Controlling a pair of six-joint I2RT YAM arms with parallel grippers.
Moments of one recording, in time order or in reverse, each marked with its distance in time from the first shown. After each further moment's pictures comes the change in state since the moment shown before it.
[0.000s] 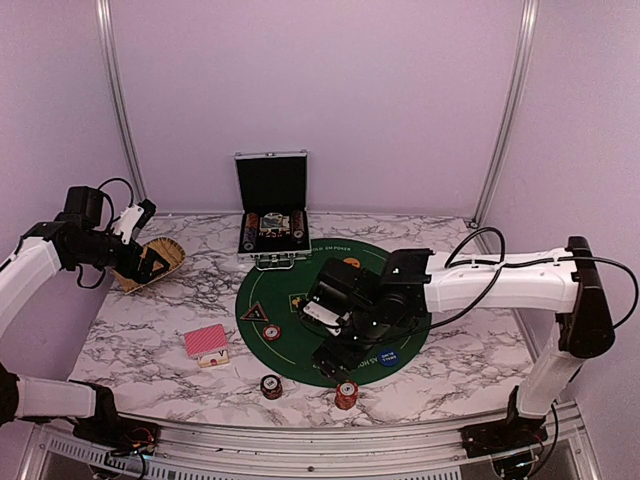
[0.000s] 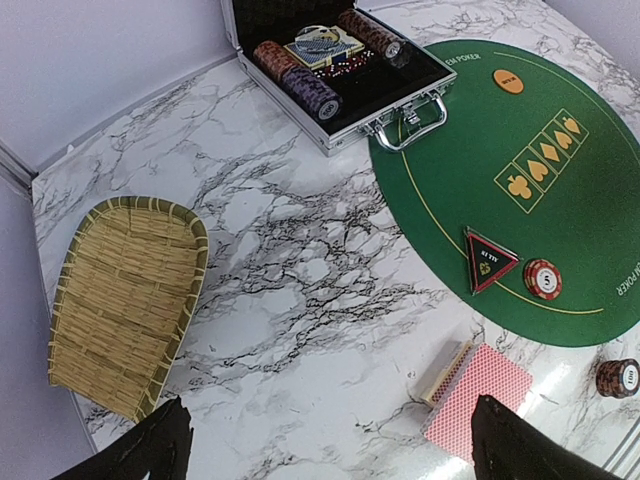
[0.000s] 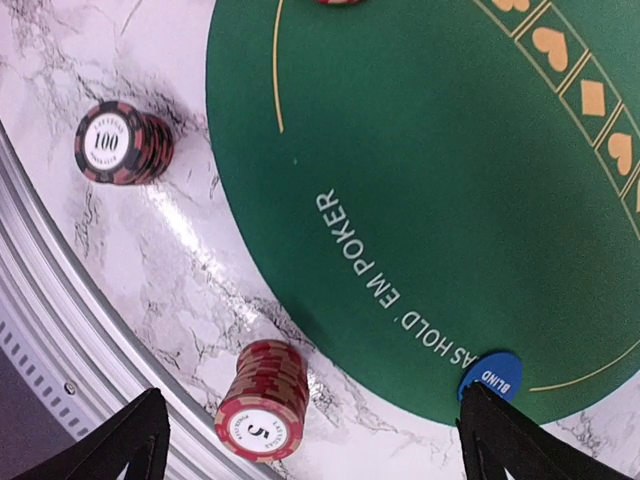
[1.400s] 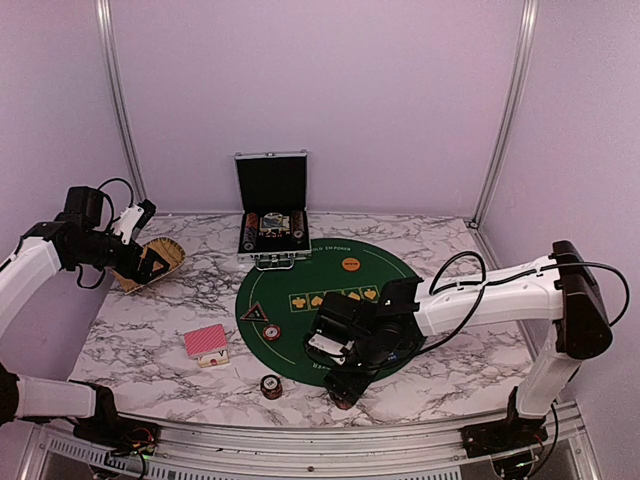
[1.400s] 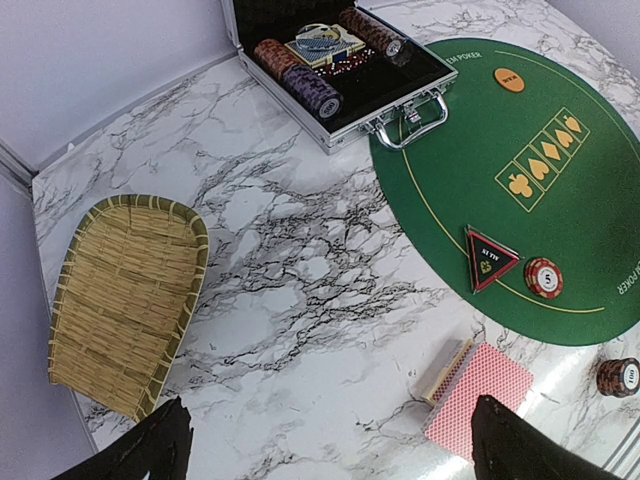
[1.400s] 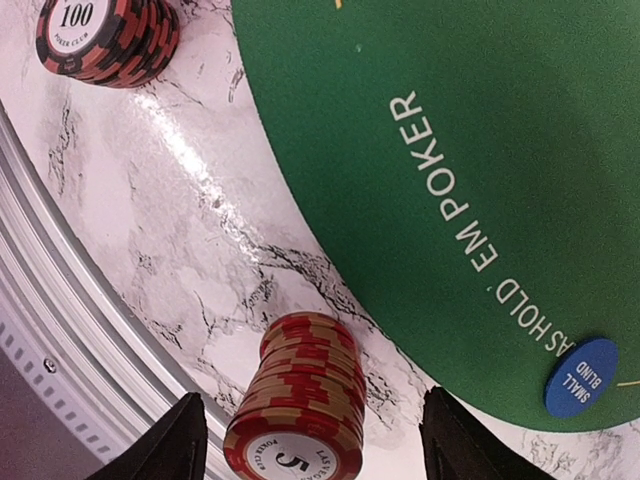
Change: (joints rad) left arm 0.000 0.000 0.000 -0.003 -0.003 0.001; right arm 0.037 0.019 -0.164 0.083 -0.111 0.029
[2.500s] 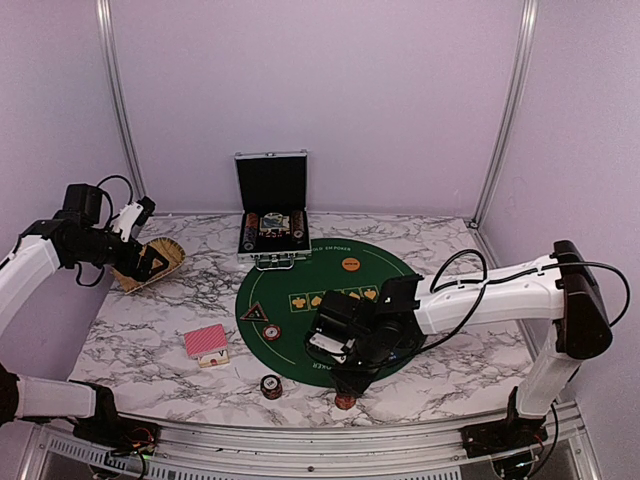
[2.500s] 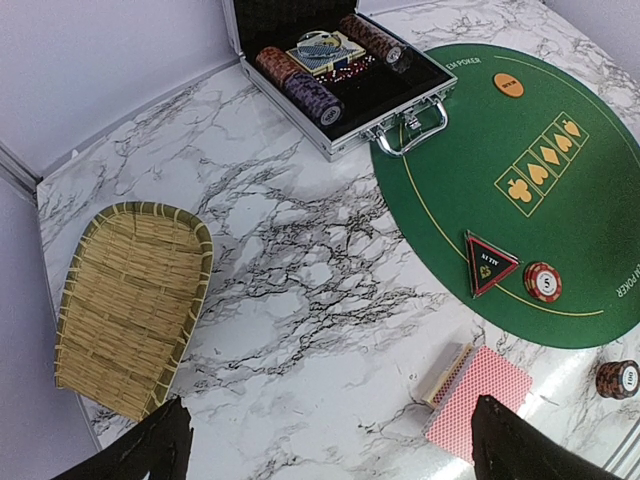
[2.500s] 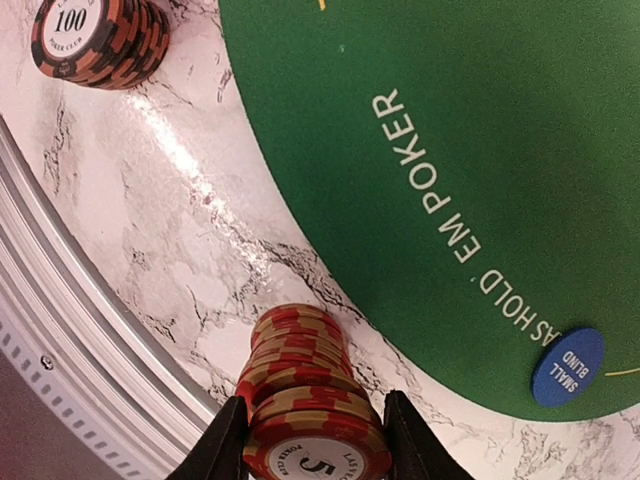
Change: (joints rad) left arm 0.000 0.000 0.018 -0.006 0.000 0.003; right arm 0.000 0.000 0.013 -0.030 0.019 0.000
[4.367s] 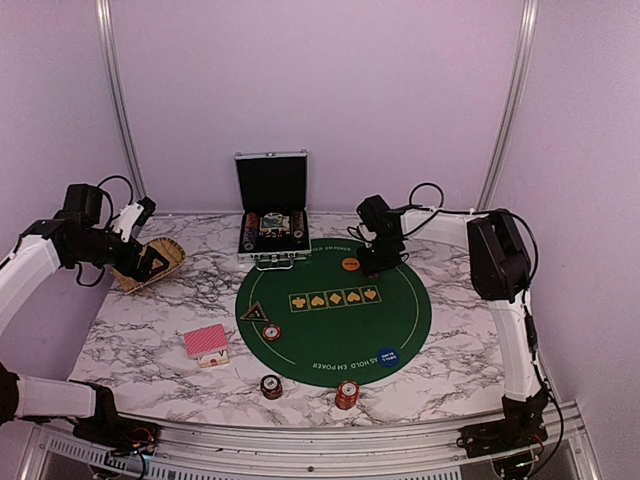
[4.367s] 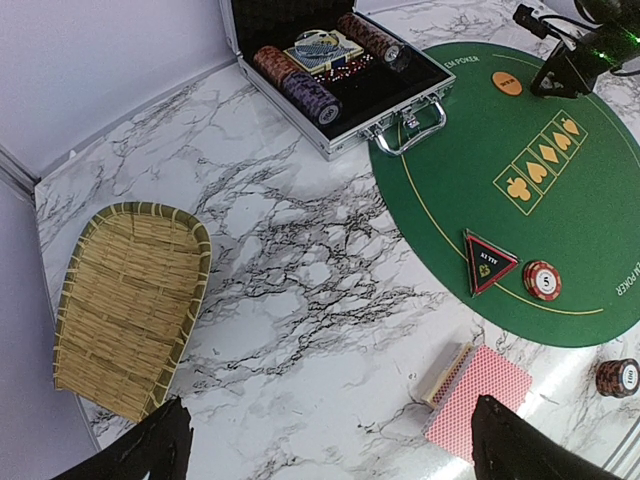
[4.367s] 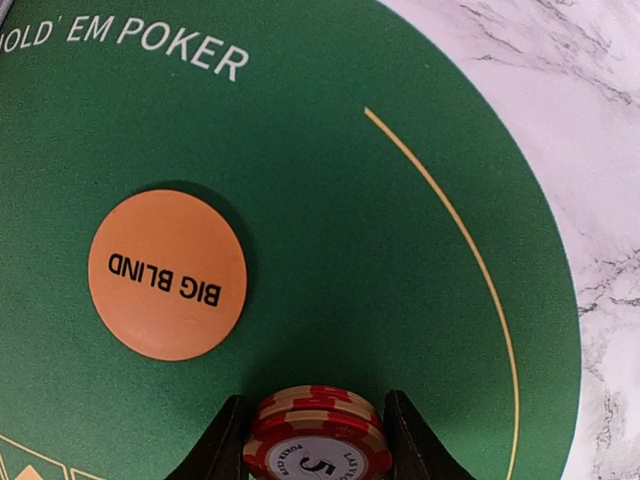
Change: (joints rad) left arm 0.000 0.003 0.000 0.000 0.004 0.005; right arm -0.710 0.578 0.623 0.166 0.153 -0.120
